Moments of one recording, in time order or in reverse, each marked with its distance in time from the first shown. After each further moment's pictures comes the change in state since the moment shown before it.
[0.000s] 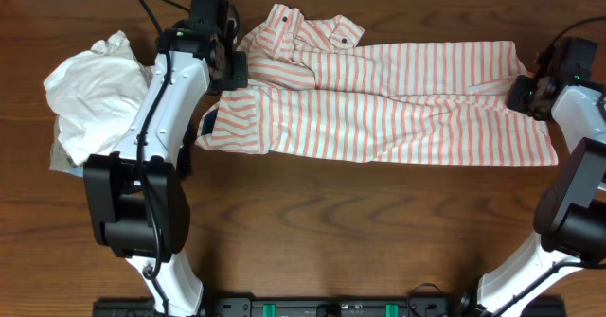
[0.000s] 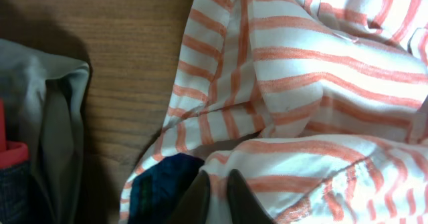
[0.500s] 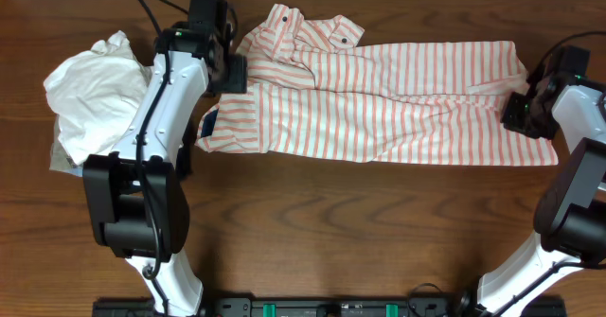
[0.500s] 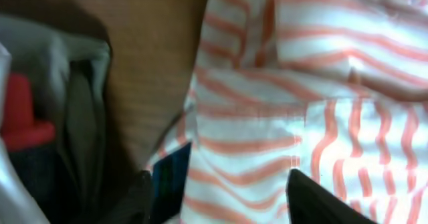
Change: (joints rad) left arm 0.003 0.000 0.000 -0.055 -0.051 0.027; right arm 0.000 0.000 0.005 -0.239 0.000 -0.007
